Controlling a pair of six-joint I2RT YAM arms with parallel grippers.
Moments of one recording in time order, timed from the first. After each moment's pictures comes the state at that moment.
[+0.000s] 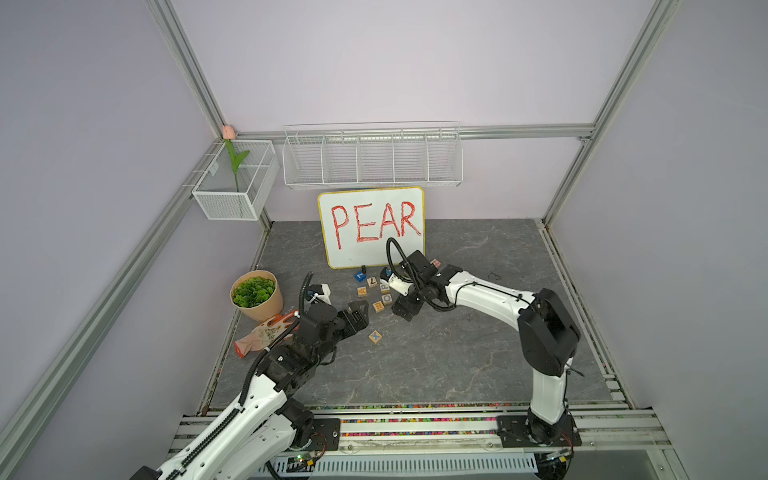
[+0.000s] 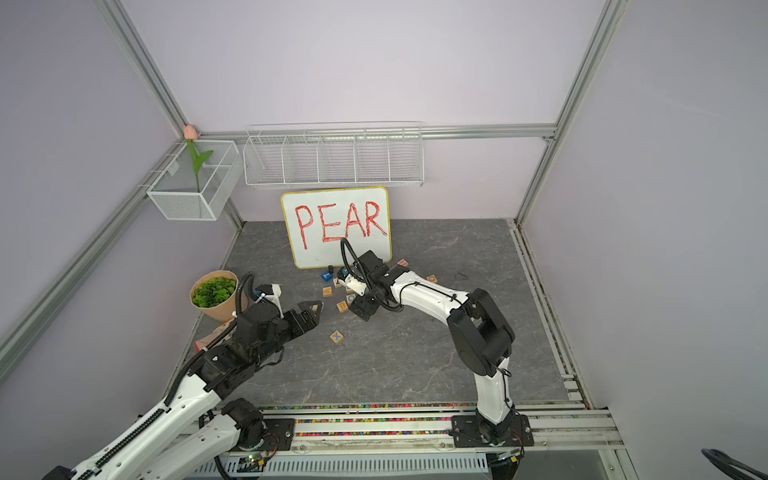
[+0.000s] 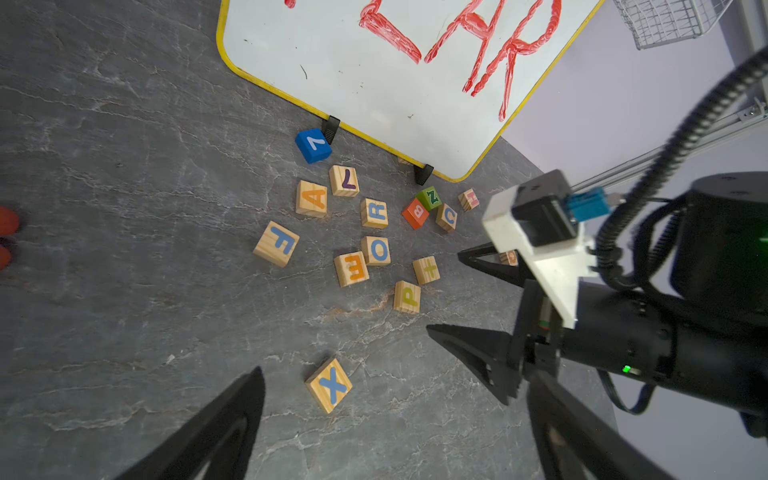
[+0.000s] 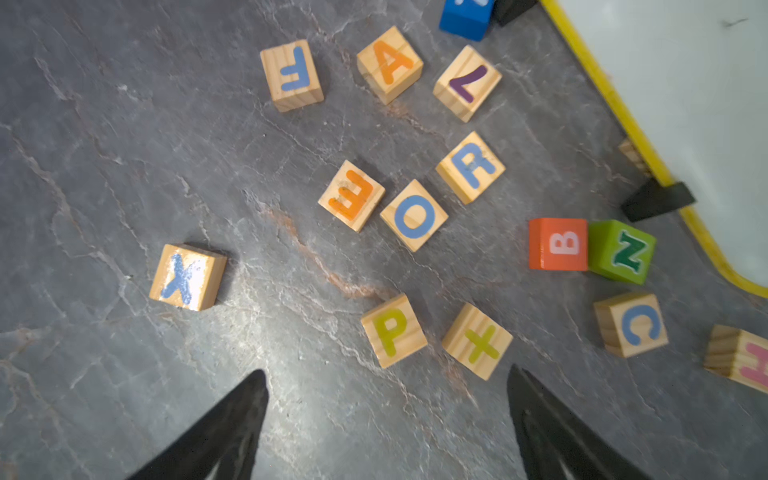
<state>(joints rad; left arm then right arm) -0.63 0.72 0.59 -0.39 -0.15 -0.86 0.79 1.97 1.49 -0.59 -0.09 -0.30</state>
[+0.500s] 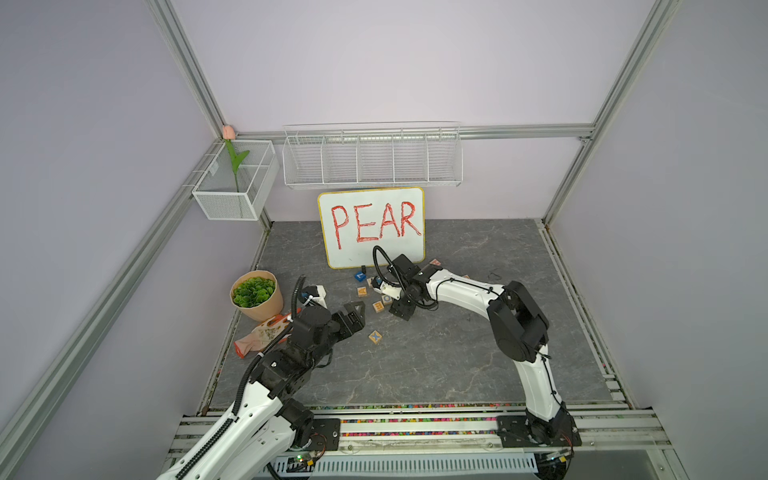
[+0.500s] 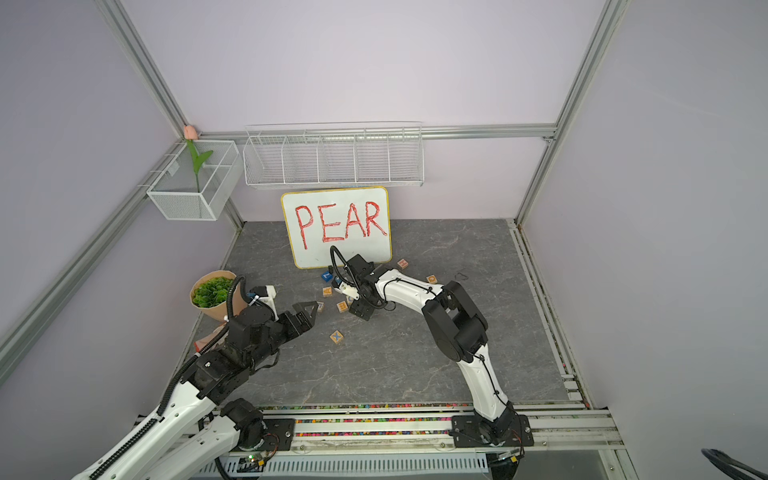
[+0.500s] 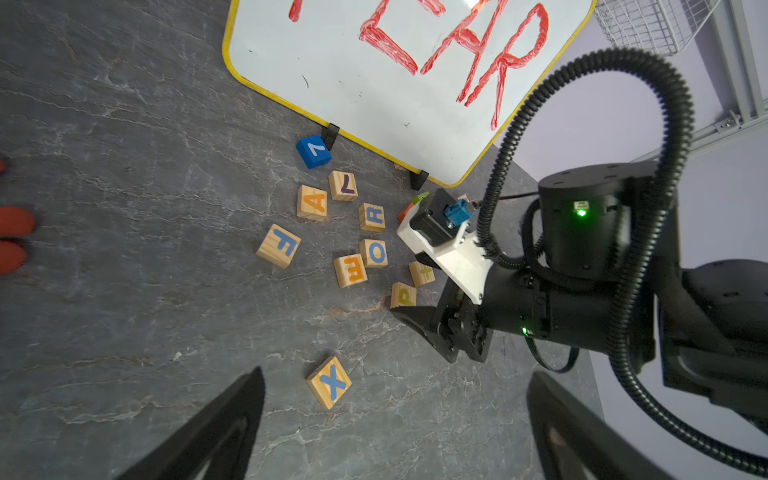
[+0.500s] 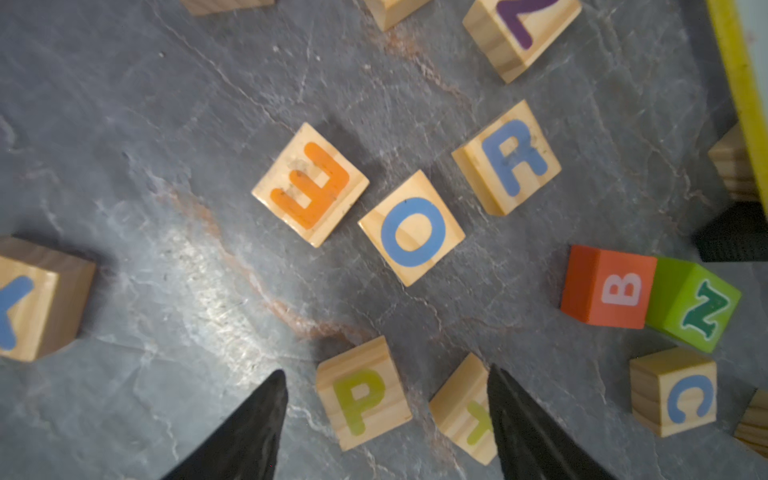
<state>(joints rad) -0.60 0.69 0.57 -0.39 -0.10 -0.85 0.80 2.16 1.64 -0.68 0.00 -0.42</state>
